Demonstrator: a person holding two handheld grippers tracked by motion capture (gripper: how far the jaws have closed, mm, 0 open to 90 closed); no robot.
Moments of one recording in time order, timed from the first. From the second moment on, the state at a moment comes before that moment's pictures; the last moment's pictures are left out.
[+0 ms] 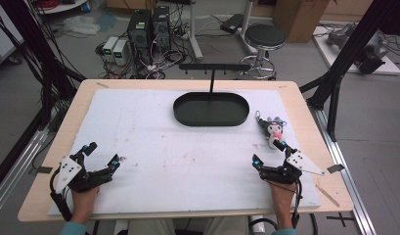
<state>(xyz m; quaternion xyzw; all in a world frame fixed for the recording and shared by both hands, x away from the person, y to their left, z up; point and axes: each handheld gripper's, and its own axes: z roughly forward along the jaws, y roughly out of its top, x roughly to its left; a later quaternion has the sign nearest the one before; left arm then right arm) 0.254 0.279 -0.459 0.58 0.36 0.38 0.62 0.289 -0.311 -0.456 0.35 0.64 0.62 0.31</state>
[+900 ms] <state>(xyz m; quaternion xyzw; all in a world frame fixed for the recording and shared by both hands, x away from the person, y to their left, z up) 0.255 0.280 -0.459 0.58 0.37 0.38 0.62 0.295 -0.309 -0.449 0.35 0.65 0.61 0.30</state>
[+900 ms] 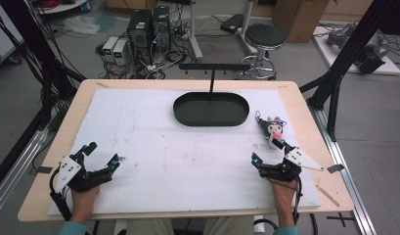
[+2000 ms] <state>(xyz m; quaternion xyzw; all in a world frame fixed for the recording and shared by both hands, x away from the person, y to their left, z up) 0.256 0.279 -0.458 0.58 0.37 0.38 0.62 0.357 -0.338 -0.359 0.48 0.71 0.43 0.27</state>
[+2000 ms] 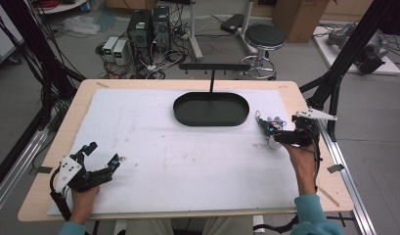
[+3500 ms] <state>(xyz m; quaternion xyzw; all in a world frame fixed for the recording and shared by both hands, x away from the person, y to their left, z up) 0.256 0.280 -0.458 0.59 0.37 0.38 0.61 0.414 -0.331 -0.399 0.59 0.77 0.20 0.16</state>
